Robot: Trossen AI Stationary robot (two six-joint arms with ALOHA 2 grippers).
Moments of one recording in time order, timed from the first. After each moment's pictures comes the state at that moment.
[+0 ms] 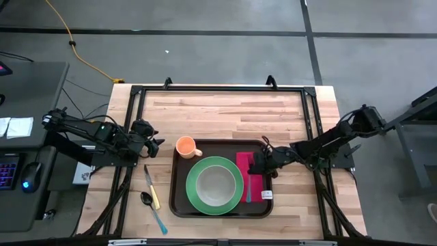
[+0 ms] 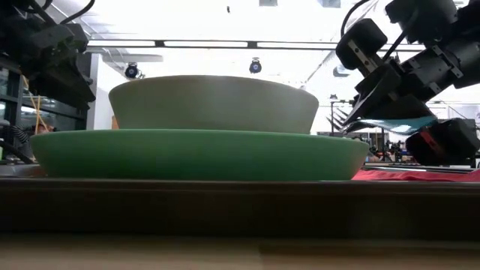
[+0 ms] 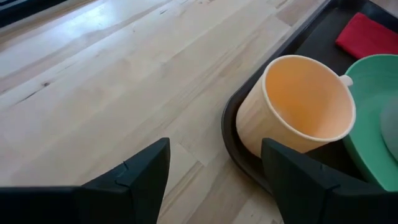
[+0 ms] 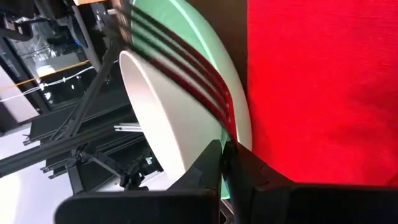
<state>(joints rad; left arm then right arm) -0.30 0.47 0.46 -0.88 -0.61 -0.86 0.25 1.40 0.33 0.60 -0.03 1.84</state>
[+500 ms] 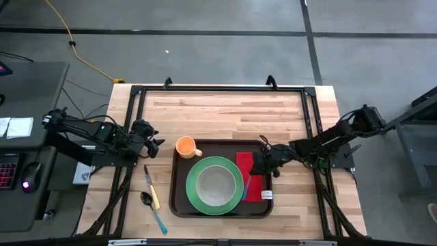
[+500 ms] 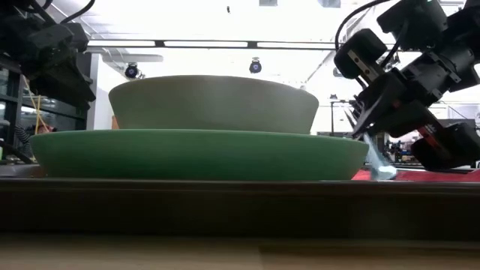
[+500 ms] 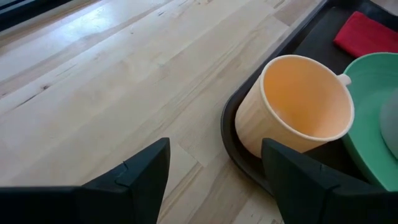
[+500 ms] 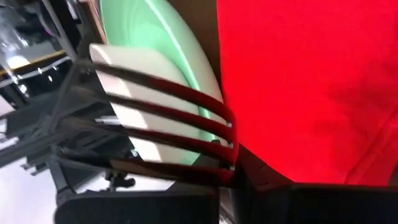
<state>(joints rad) -0.30 0.47 0.46 -0.88 -0.61 -0.84 0.21 1.40 0.33 0.54 -0.15 1.83</state>
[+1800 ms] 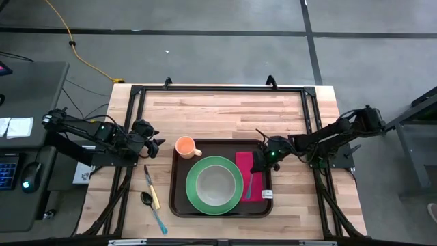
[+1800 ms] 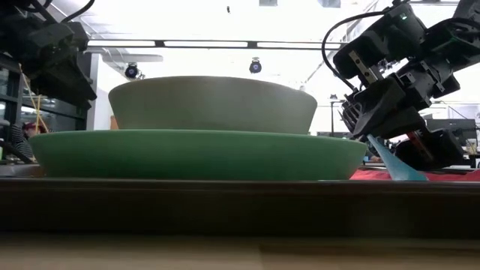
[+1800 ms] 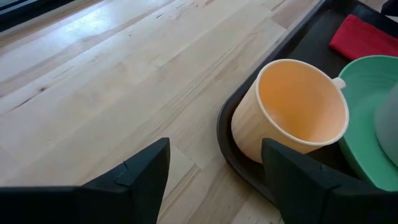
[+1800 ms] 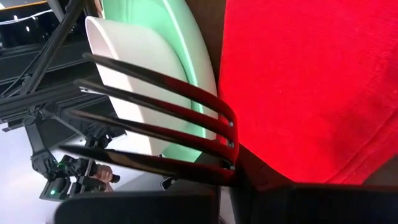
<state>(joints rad) -0.30 0.47 0.46 -0.87 -0.61 -0.84 0.07 1.40 0.33 0.51 -0.37 1.59</state>
